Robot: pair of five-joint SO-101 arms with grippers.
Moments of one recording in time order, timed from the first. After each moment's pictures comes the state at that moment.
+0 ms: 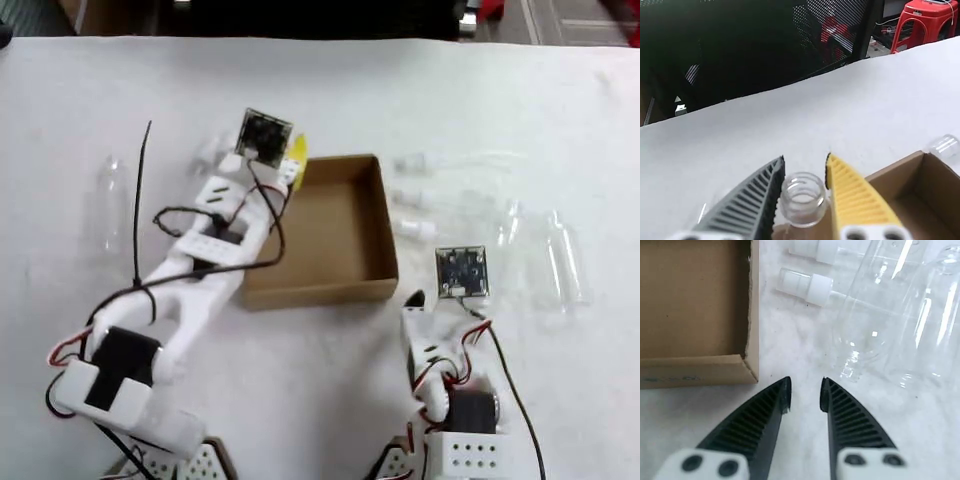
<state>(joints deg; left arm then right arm) 11.8 3.6 42.8 -18.4 -3.6 -1.7 -102.5 96.2 57.1 6.6</state>
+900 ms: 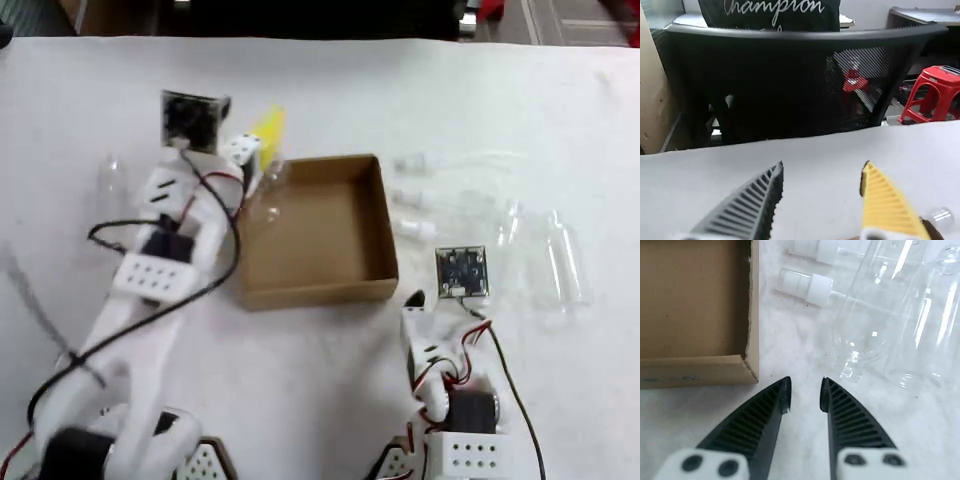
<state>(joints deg) 5.5 -27.7 47.2 1.1 2.3 -1.7 -102.5 96.2 57.1 6.7</state>
